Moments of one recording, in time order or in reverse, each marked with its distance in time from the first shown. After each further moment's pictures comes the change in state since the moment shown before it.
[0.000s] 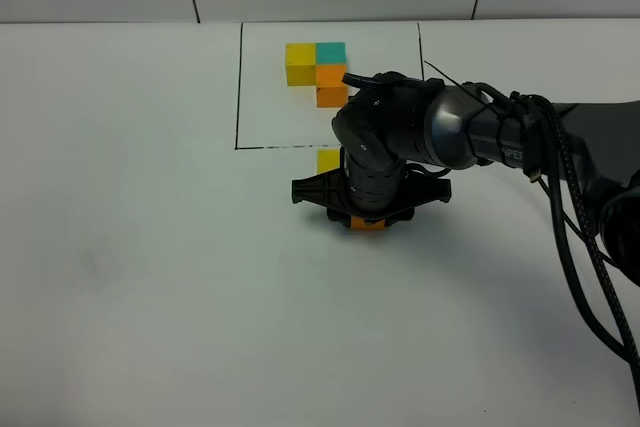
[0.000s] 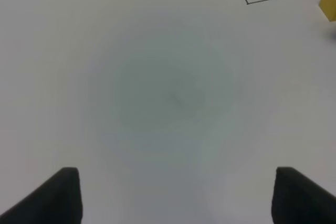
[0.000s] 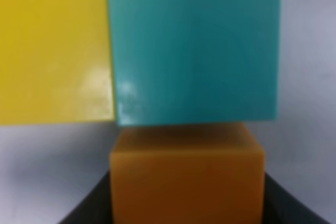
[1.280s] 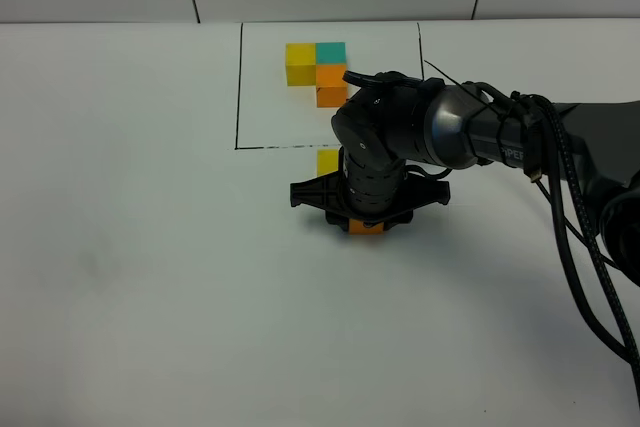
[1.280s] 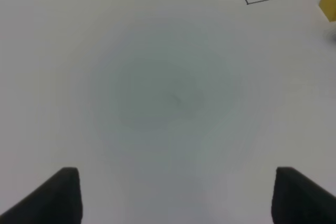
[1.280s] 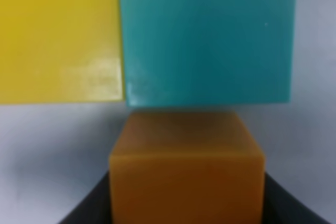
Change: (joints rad) left arm 0.000 0.000 0.000 0.000 0.000 0.000; right arm 0.001 -0.001 0.000 0.032 0.017 -0.037
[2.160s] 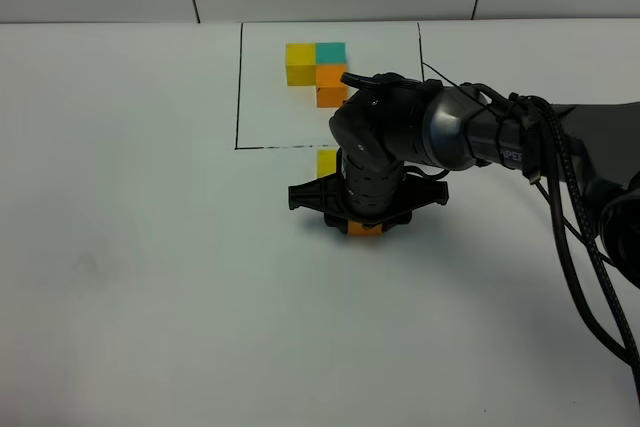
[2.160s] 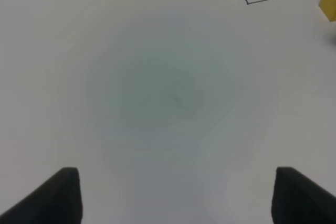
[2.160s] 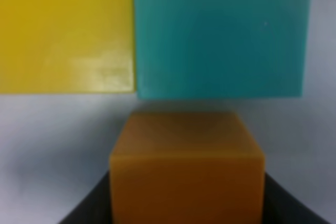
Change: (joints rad) left arm 0.000 0.000 0.000 0.000 0.000 0.000; right arm 0.004 0.000 0.001 0.001 -0.003 -0.015
